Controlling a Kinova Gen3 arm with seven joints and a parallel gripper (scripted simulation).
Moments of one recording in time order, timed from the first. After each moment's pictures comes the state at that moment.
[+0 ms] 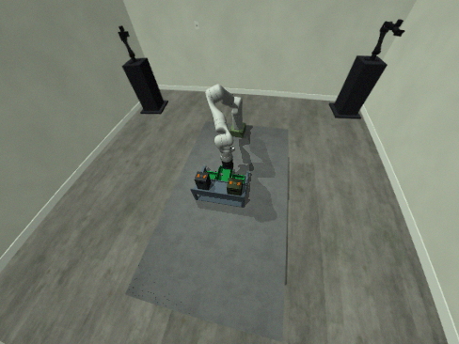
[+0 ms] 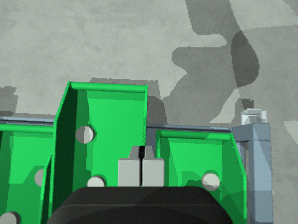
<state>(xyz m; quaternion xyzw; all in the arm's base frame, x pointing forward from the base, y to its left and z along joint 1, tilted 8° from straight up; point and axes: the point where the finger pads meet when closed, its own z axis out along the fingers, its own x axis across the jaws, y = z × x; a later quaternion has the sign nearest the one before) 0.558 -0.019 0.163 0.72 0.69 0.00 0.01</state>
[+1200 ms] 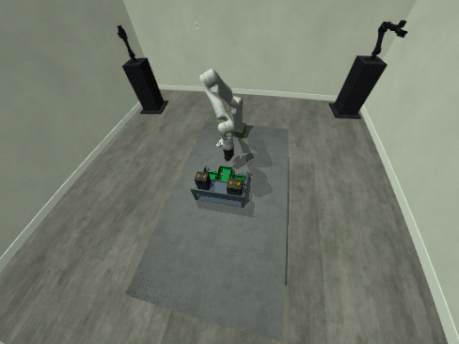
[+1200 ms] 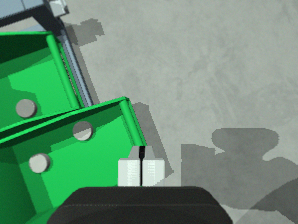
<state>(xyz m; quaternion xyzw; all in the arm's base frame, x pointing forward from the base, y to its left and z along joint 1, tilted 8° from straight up) 0.472 -0.048 0.131 0.23 0.97 0.00 0.05</state>
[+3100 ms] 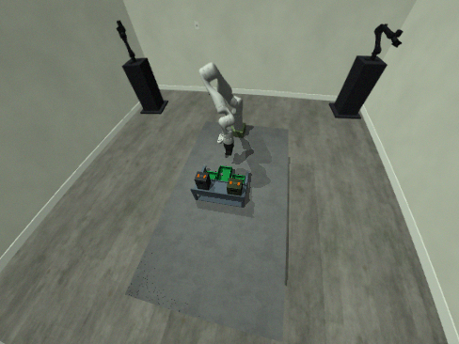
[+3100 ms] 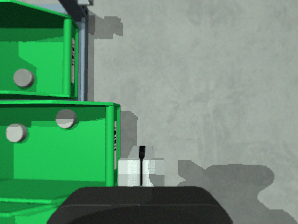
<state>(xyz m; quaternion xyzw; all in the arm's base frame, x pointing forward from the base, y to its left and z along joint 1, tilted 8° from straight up) 0.434 -0.055 0.126 0.05 1.00 -0.01 0.07</state>
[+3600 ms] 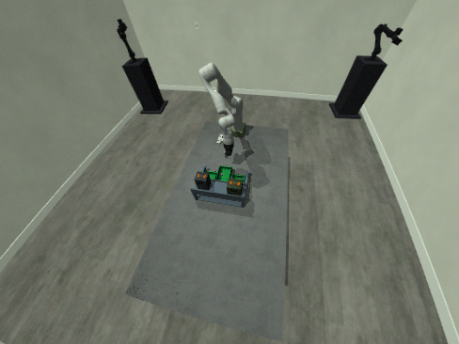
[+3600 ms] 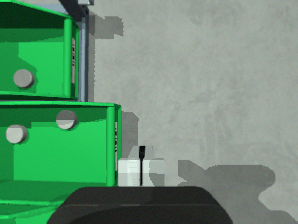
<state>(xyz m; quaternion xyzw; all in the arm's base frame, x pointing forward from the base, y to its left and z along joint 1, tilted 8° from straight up) 0.435 -0.056 0.123 0.05 1.00 -0.01 0.07</state>
